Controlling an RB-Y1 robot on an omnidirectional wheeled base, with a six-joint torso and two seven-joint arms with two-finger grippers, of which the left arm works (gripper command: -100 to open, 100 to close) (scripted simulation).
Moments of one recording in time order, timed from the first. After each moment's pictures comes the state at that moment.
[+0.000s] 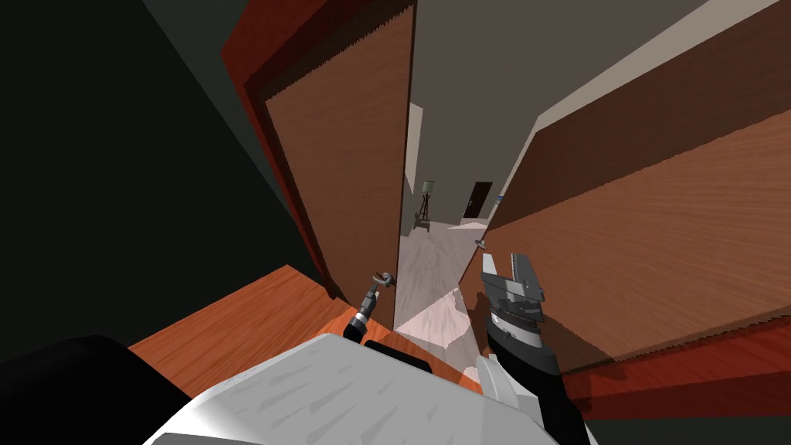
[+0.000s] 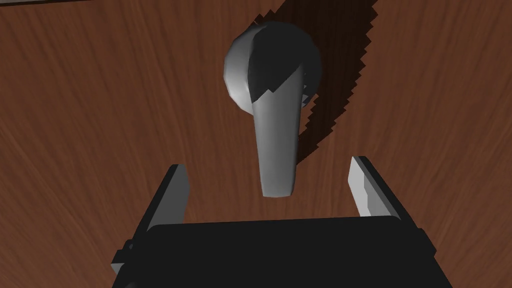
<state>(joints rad) 0.24 0.06 -0.20 -1.06 -0.03 -0.75 0.04</state>
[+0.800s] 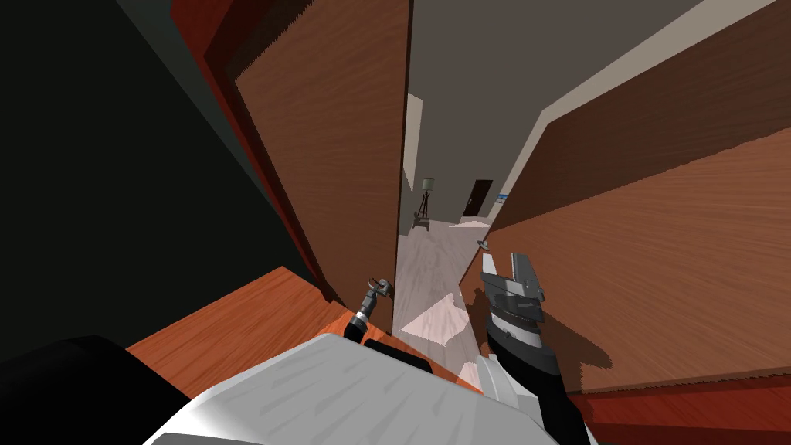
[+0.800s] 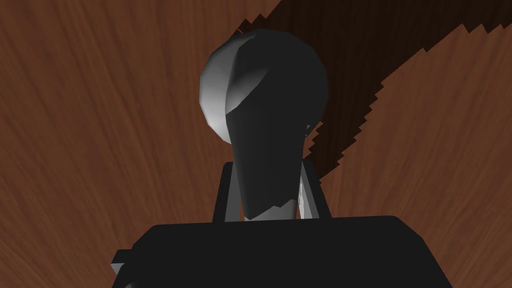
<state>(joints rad) 0.22 0.06 -0.19 -1.04 -0.03 -0.76 0.04</state>
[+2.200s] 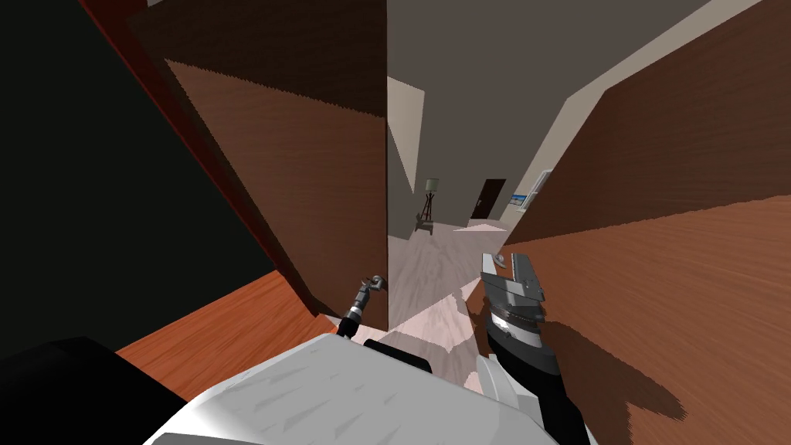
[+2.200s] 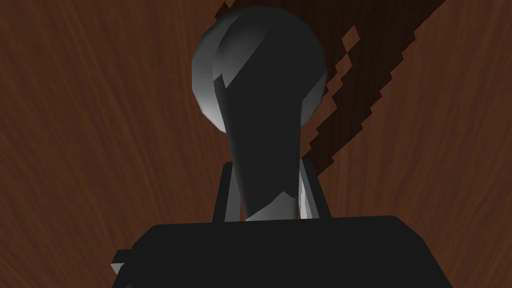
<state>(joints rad) 0.17 0.07 -0.08 -0.99 0.02 -0.75 0.00</state>
